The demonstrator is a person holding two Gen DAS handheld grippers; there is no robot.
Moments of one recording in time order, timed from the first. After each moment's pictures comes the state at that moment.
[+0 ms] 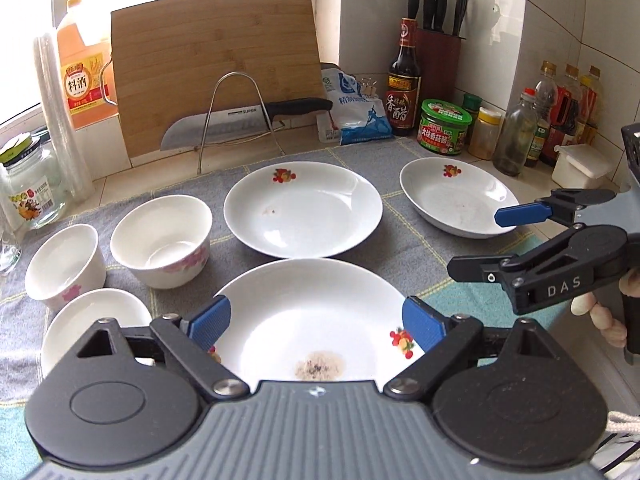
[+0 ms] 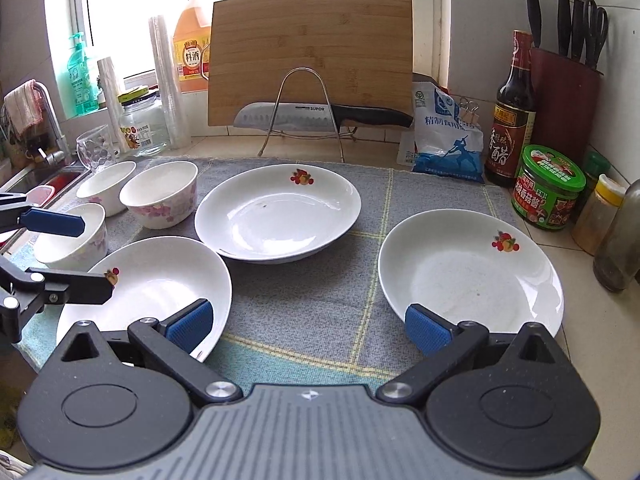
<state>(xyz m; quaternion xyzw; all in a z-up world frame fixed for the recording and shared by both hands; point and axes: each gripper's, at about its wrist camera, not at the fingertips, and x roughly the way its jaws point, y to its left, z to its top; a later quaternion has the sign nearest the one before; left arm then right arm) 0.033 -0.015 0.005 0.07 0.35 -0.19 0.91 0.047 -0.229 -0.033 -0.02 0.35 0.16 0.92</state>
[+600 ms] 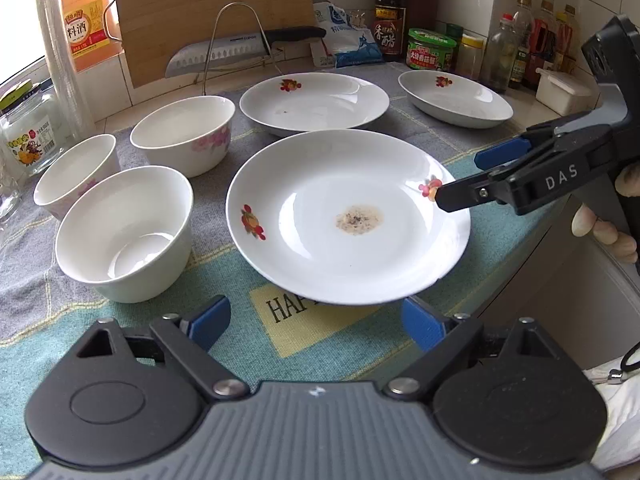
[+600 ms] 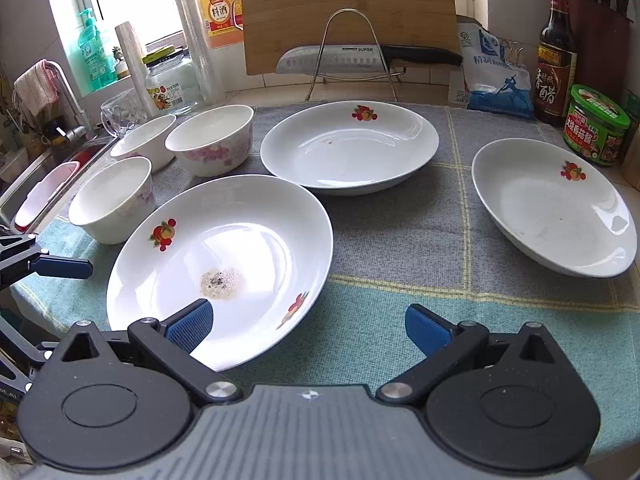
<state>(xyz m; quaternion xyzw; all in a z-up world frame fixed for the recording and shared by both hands) -0.006 0.039 -0.049 0.11 0.40 -0.22 0.88 0.029 -0.173 -0.065 0.01 0.42 0.18 0.89</state>
